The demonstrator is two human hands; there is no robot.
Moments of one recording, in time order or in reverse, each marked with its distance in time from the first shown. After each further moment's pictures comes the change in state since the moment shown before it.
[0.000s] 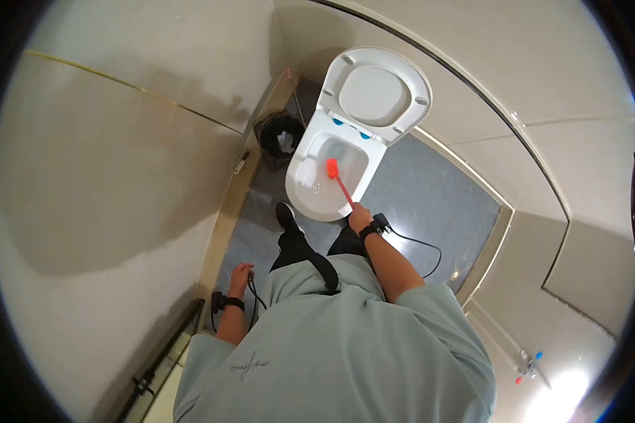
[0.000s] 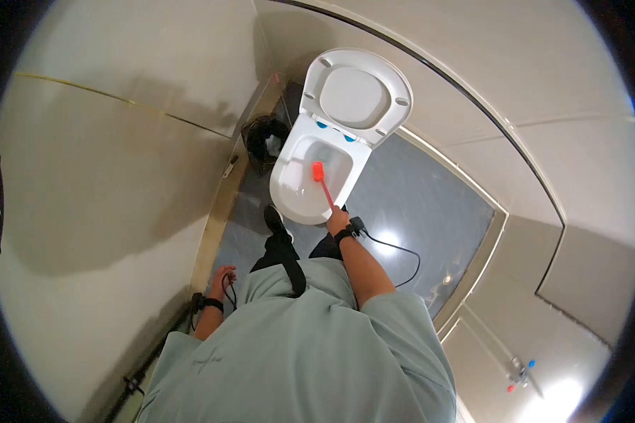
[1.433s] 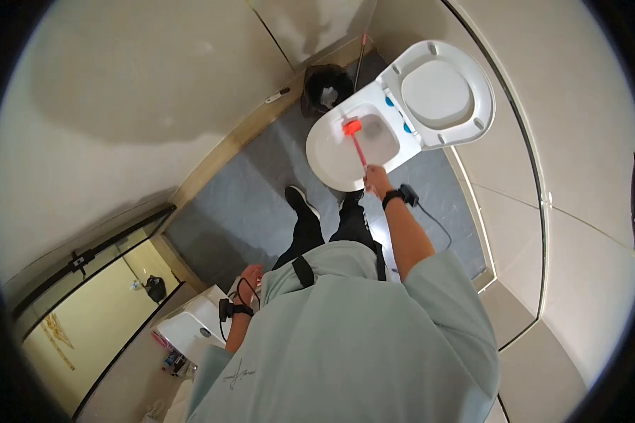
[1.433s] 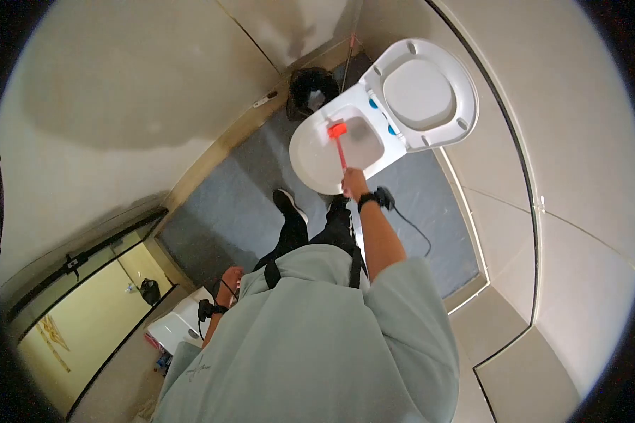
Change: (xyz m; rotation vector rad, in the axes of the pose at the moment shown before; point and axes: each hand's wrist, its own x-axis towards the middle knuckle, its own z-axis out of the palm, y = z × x) left_hand -0.175 -0.149 0.163 -0.410 0.240 -0.161; right_hand 0.083 0.022 0.002 0.581 -0.665 0.093
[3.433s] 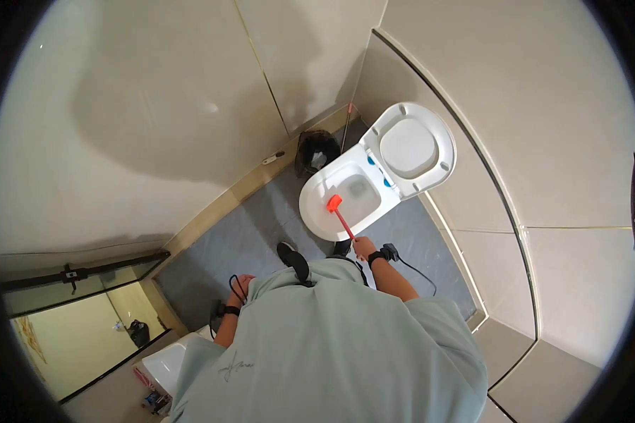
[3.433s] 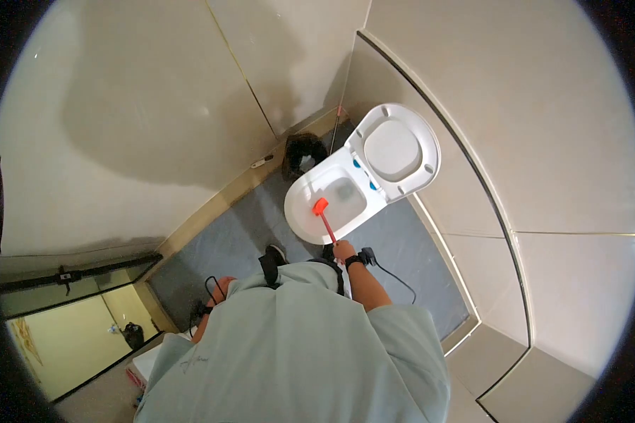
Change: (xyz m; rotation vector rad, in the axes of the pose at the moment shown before) left_hand 0.080 0.031 -0.020 0.411 0.046 0.614; right_hand -0.086 0.031 0.001 -0.602 0.014 0.029
